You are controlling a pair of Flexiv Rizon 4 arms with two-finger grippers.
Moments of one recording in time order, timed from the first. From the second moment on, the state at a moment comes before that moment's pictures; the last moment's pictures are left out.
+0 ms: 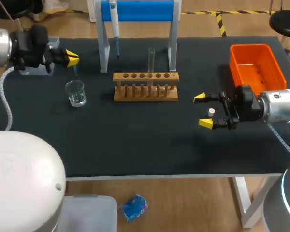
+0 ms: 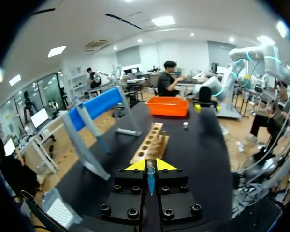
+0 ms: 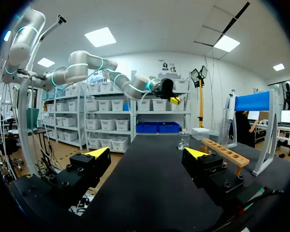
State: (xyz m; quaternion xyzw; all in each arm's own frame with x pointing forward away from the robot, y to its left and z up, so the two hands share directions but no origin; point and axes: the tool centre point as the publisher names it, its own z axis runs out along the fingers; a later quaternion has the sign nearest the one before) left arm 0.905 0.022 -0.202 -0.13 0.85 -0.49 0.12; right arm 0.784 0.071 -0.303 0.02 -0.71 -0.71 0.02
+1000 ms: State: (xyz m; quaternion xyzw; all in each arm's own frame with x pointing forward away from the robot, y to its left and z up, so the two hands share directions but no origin) left arm 0.863 -0.050 -0.197 -0.13 0.86 -0.50 0.04; right arm 0.784 0.071 -0.303 0.02 -0.71 -0.71 0.02
